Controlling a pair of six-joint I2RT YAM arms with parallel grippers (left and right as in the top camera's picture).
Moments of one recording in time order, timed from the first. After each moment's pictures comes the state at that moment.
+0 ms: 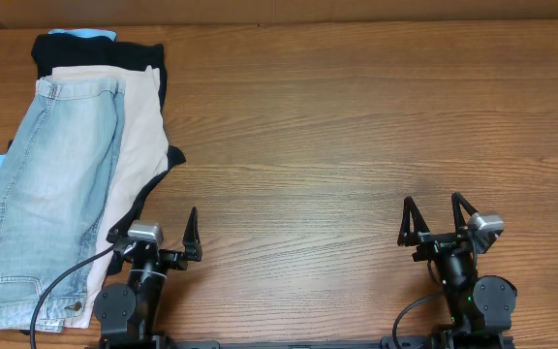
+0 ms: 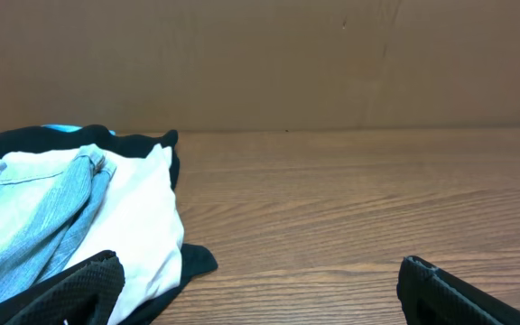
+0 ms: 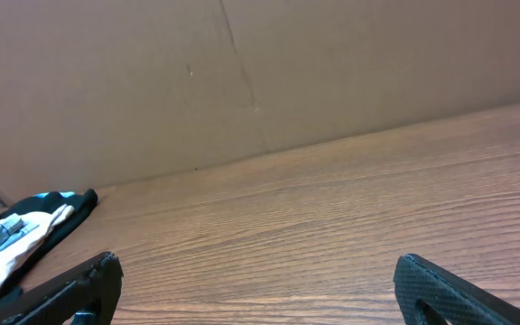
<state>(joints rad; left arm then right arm) 0.08 0.01 0.01 -0.06 0.24 -0.05 0.00 0.01 0.02 -0.02 -0.17 0.29</state>
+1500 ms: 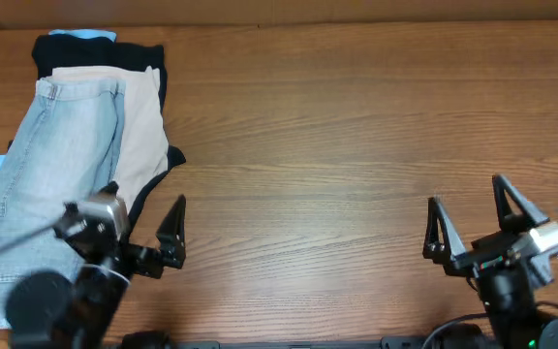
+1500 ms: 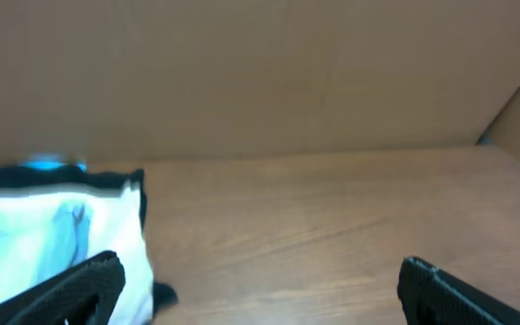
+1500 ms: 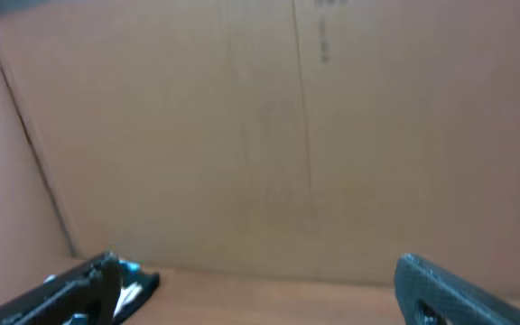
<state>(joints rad) 0.08 0.45 0.90 -0.67 0.35 -0.08 0.00 0.16 0.53 -0.11 -0.31 0.21</state>
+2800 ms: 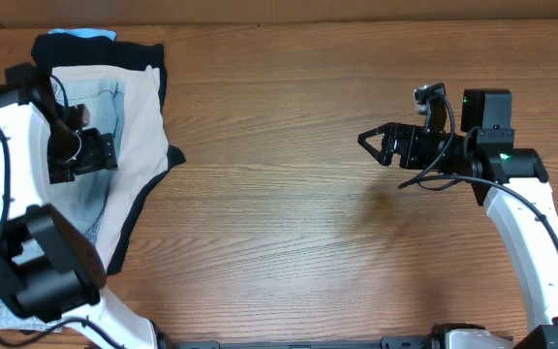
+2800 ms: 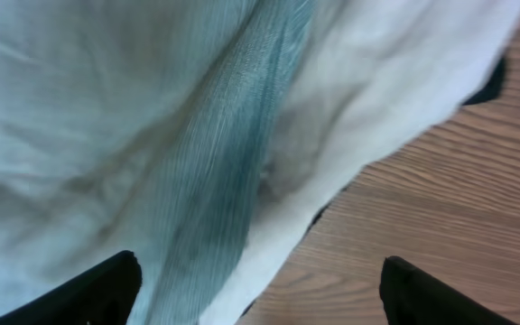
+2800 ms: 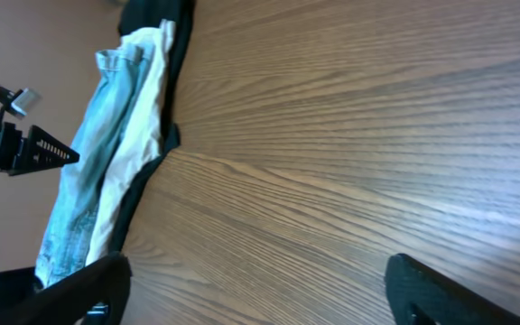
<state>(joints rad) 0.37 1.91 1.65 -1.29 0.02 0.11 0.00 1.41 1.09 -0.61 -0.73 0.18</state>
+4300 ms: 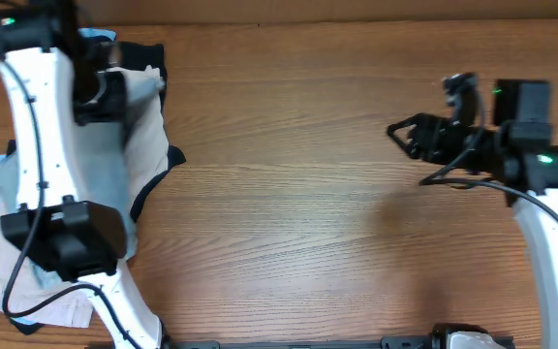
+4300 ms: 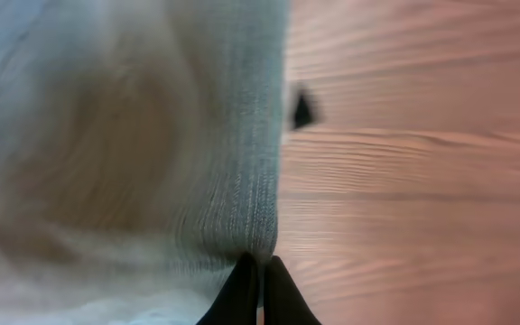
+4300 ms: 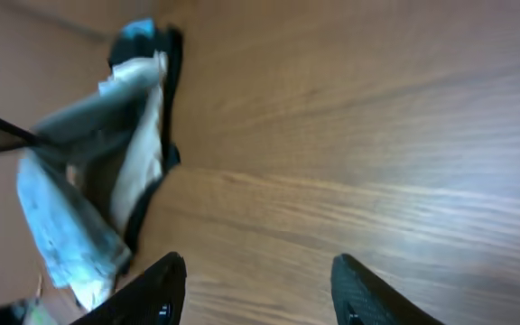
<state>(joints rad) 0.15 2.09 2.31 -1.69 0.11 0.11 -0.06 1.31 1.29 -0.89 -0.66 0.20</state>
